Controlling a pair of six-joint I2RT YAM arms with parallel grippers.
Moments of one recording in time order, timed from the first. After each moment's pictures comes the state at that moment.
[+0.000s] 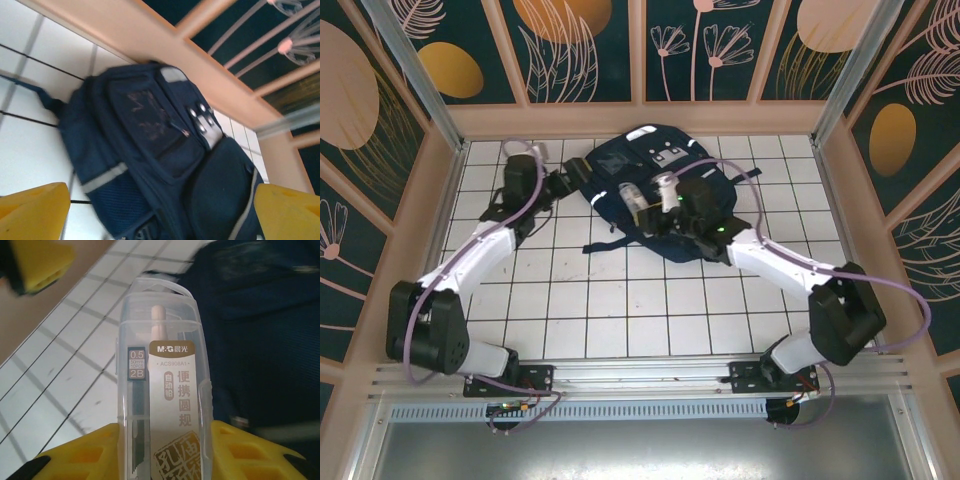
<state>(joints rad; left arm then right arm) -0.29 1.46 1.03 0.01 0.19 -0.72 0.65 1.44 0.98 -0.05 -0.18 0.29</state>
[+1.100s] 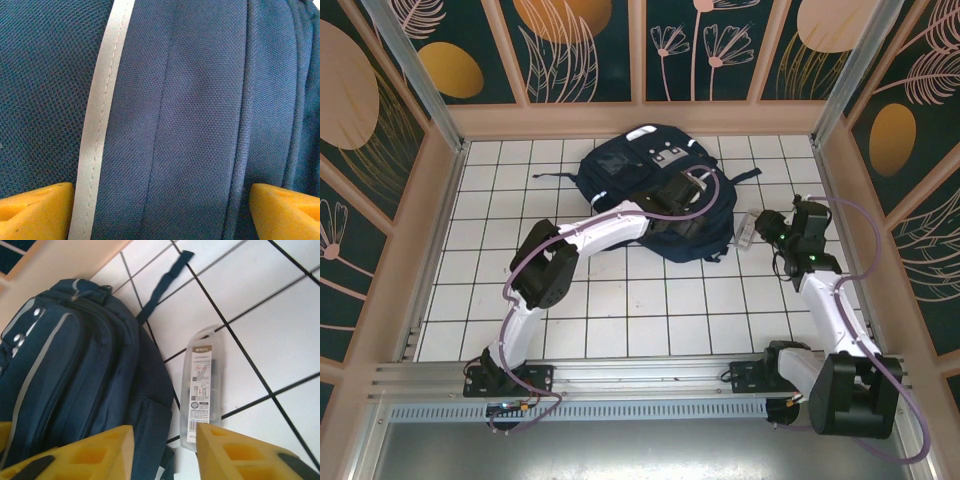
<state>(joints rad) -0.86 2.20 1.81 -0.47 -0.21 -0.11 -0.06 1.05 0.63 -0.20 -0.16 0.56</state>
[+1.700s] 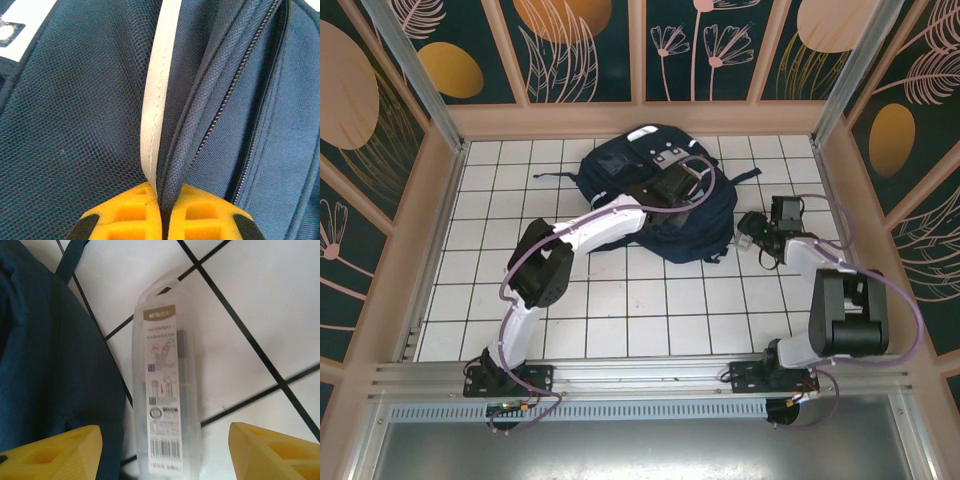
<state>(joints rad) -0.84 2.17 1.85 -0.53 -0.22 -0.16 0.01 1.47 0.72 -0.12 -0.08 0.60</state>
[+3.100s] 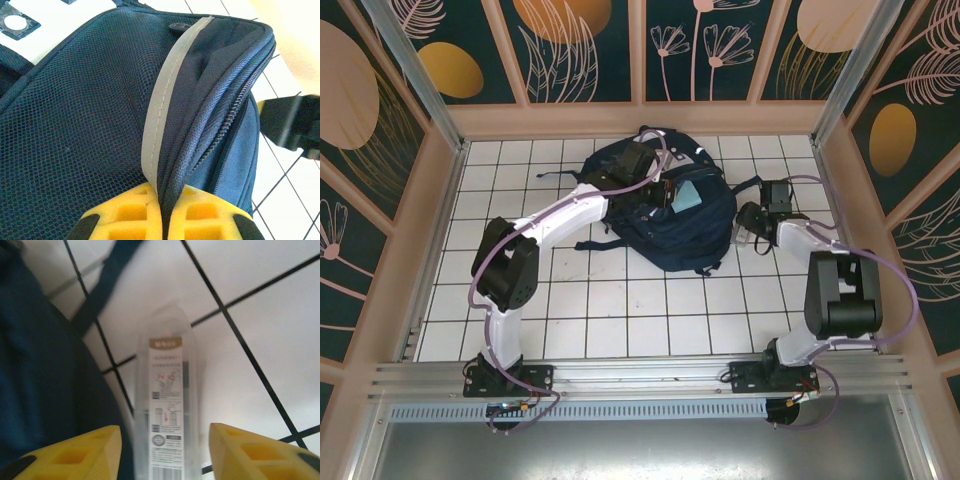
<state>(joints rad) -0.67 1.99 1.65 -0.37 0.24 -0.43 0.06 1.59 0.87 -0.21 0.02 0.49</state>
